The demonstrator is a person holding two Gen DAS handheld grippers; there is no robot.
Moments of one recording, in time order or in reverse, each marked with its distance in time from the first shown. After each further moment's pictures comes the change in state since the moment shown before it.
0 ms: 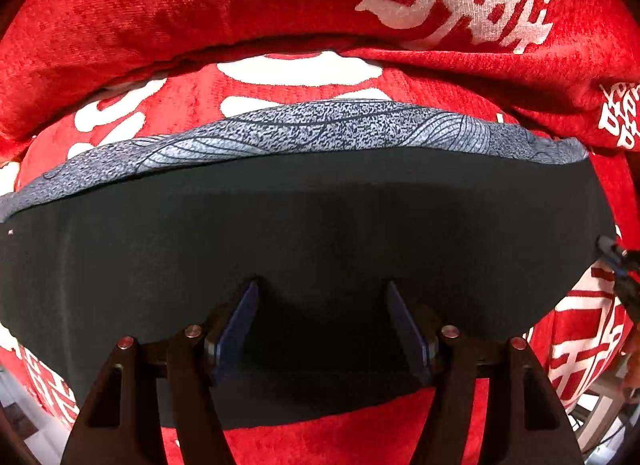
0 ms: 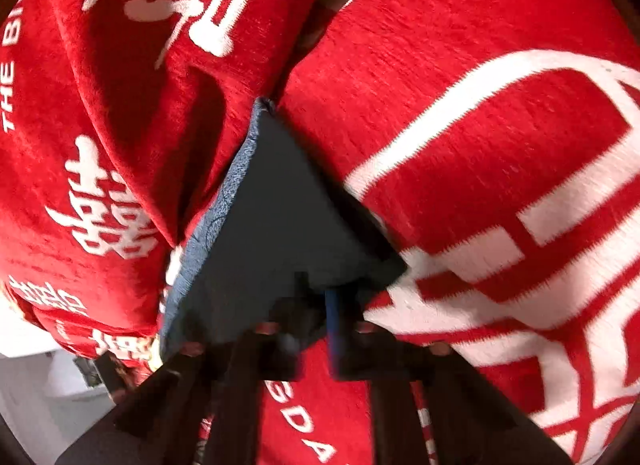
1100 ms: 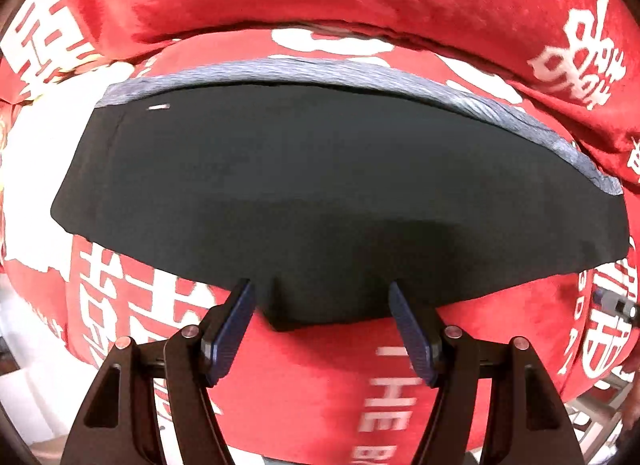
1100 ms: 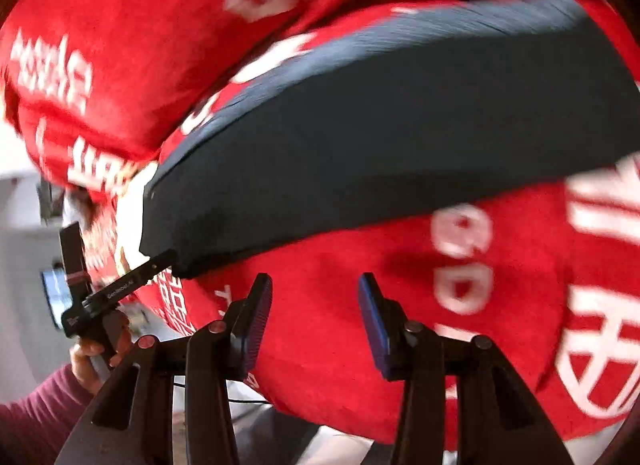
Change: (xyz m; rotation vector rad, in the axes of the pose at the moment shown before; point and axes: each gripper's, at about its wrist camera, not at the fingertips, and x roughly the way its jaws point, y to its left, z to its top) left arm -0.067 0.192 -0.086 -0.191 -0.013 0.078; right arm 0.071 0.167 -0.158 -0.549 0.359 -0.127
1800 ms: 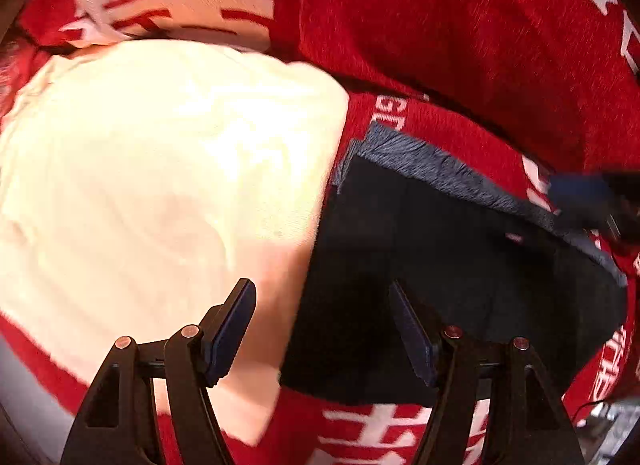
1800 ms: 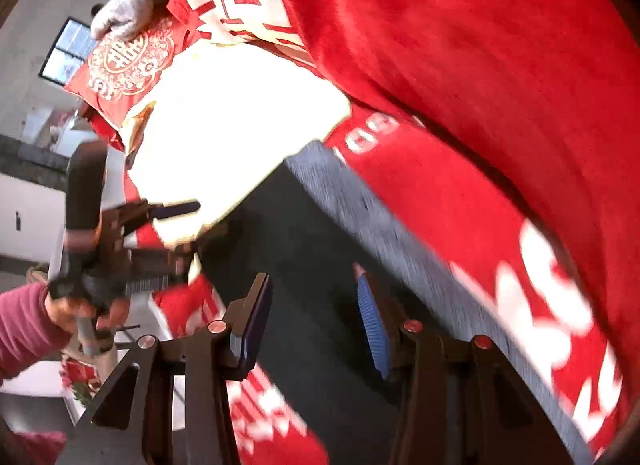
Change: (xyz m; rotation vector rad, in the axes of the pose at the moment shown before) left arm 0.043 0.320 0.083 -0.135 -0.114 -0.128; right arm 0.290 0.437 0.135 -0.768 0.237 -0.106
